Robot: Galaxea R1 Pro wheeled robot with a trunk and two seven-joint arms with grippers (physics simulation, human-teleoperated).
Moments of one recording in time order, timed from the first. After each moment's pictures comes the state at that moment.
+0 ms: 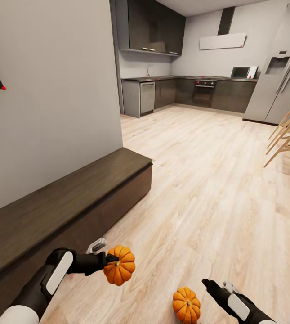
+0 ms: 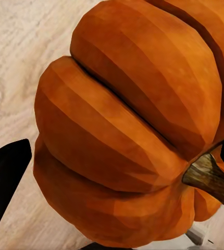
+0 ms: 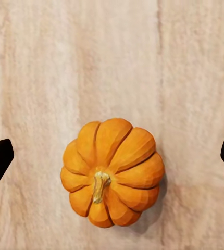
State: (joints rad) left arm -0.48 0.13 -0.08 -0.94 0.61 0.99 -0.26; right arm -0.53 -0.13 0.03 -0.23 -0.83 0.16 0.05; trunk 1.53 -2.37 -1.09
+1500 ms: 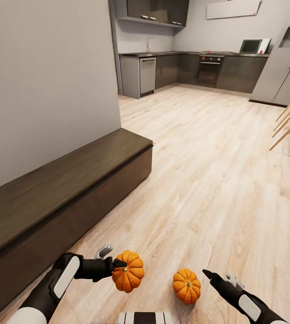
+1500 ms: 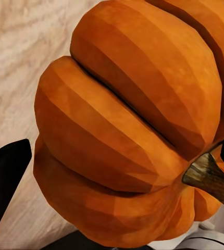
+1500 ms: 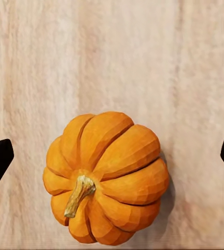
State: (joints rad) left arm -0.48 0.08 -0.09 -0.88 0.60 0.99 -0.32; right arm -0.53 -0.20 0.03 -0.23 -0.83 0.16 0.34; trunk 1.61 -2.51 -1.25
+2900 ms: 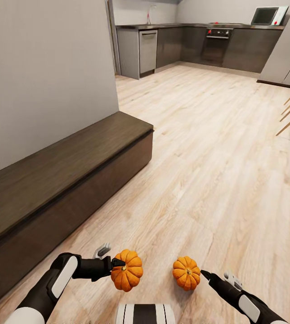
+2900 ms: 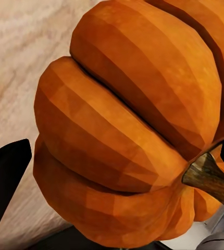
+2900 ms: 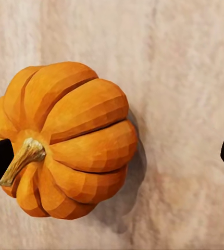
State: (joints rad) left arm -0.48 0.09 -0.08 -0.88 0.60 0.99 -0.34; right arm -0.53 -0.20 0.03 -0.23 -0.76 0.16 0.39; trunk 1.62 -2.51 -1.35
